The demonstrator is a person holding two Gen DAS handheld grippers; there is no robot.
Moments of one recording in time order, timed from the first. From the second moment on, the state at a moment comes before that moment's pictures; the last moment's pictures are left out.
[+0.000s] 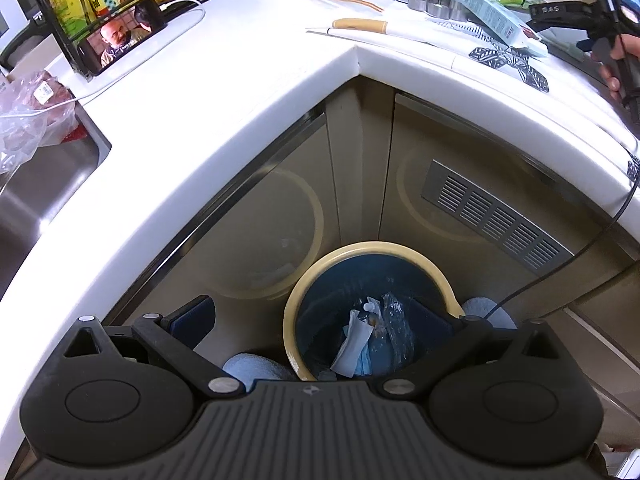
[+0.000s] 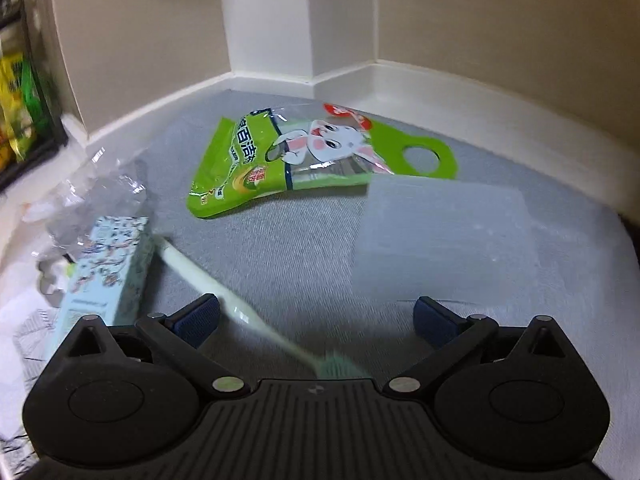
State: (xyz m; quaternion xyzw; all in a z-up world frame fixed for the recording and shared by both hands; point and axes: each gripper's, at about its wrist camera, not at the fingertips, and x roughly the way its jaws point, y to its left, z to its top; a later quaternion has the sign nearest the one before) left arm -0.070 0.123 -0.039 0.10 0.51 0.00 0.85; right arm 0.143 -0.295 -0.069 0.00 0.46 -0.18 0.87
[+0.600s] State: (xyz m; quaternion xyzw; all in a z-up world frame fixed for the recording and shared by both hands) left arm -0.034 0.069 -0.008 0.15 0.47 -0.04 0.87; right arm 0.090 -0.292 -0.051 0.03 0.42 -0.17 0.89
